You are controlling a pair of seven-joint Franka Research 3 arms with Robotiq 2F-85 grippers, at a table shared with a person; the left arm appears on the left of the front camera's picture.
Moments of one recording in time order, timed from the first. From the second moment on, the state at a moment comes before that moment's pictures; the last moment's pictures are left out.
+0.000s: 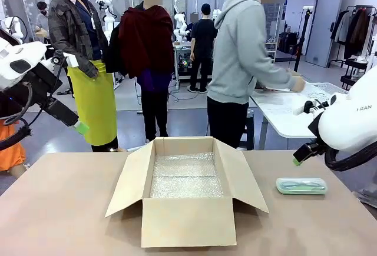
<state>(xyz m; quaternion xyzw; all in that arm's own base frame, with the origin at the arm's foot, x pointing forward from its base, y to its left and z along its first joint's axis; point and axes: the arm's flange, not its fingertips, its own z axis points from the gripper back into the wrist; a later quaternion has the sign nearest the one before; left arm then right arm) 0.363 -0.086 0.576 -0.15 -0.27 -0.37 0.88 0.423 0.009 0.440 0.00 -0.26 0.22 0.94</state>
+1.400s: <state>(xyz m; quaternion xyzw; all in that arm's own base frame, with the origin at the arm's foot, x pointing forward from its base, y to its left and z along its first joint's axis) 0.363 -0.086 0.576 -0.14 -0.27 -0.37 0.88 0.517 -0.003 0.390 -0.05 -0.07 0.69 0.72</state>
